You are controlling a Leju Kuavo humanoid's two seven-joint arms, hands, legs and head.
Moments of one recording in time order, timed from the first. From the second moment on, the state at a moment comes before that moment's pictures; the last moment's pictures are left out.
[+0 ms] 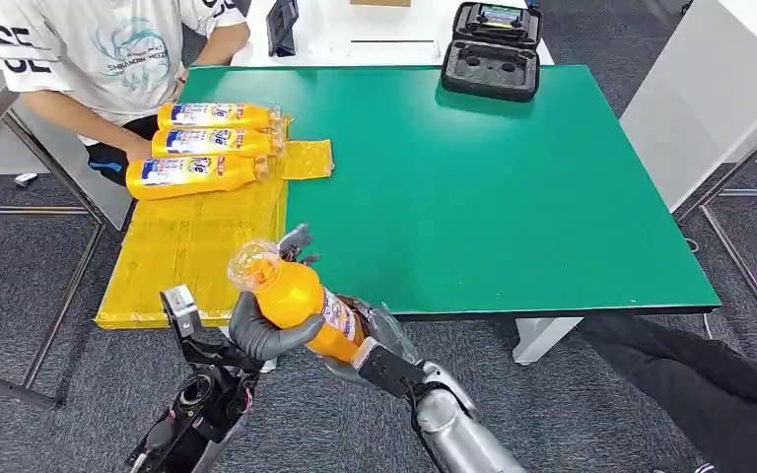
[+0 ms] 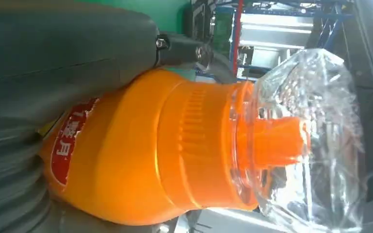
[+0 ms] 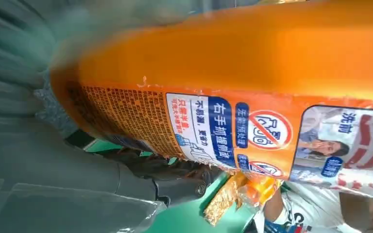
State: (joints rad) left arm -0.25 -0.06 -0.48 -1.22 0.12 -0.13 -0.56; right arm -0.27 0.19 0.40 -0.86 0.36 0.01 -0.68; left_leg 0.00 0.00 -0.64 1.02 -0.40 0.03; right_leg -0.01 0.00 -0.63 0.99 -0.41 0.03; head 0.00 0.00
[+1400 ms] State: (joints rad) left arm -0.25 -0.06 -0.44 -1.24 0.09 -0.05 -0.53; right arm -0.23 0.19 0.36 -0.99 0.31 -0.02 -0.65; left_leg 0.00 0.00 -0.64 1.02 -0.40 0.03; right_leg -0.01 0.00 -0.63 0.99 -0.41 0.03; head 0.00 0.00
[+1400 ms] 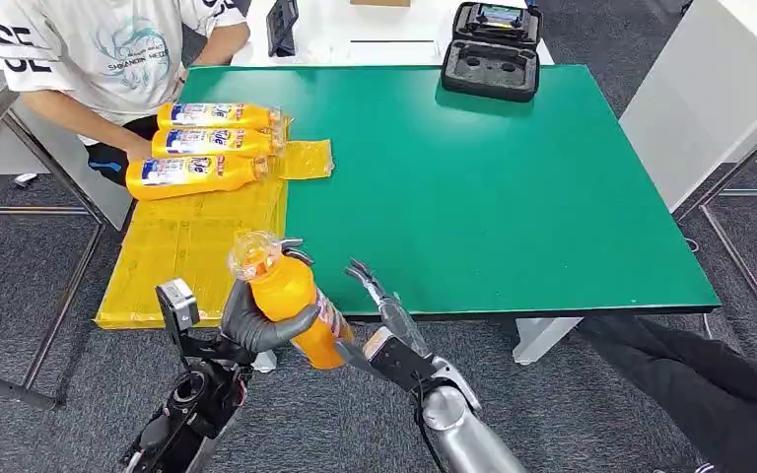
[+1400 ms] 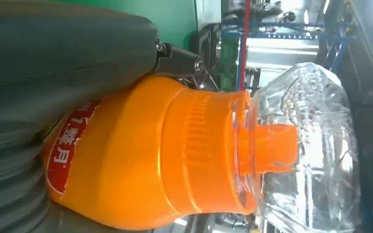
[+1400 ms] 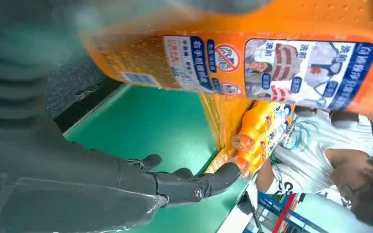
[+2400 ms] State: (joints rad) left arm -0.34 -0.01 -0.28 -1.20 -0.24 0.43 -0.58; right arm -0.20 0.18 0.34 -1.08 0.19 0.02 -0.69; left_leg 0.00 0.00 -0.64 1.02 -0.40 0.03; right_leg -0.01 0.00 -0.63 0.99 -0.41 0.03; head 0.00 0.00
